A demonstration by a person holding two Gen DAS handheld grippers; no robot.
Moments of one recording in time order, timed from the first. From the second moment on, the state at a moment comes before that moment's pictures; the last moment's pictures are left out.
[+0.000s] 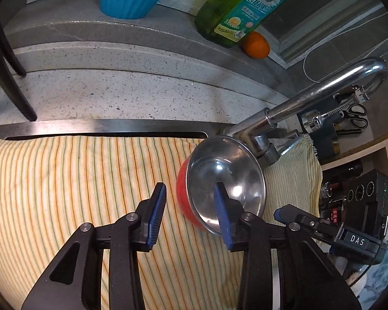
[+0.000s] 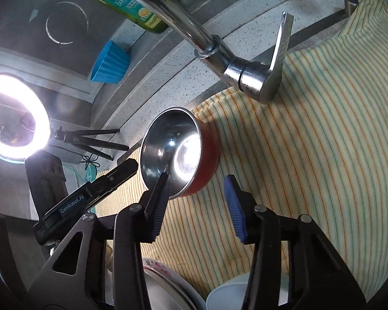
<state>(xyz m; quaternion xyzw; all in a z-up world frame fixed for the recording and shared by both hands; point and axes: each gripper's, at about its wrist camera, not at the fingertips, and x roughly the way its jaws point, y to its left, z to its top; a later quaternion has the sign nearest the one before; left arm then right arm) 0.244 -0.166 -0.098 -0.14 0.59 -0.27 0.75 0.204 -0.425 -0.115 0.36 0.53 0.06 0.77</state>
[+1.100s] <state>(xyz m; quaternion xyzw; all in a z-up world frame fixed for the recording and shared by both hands) 0.236 -0.166 -0.099 -0.13 0.59 -0.27 0.75 0.218 -0.400 -0.120 0.33 0.54 0.06 0.77</state>
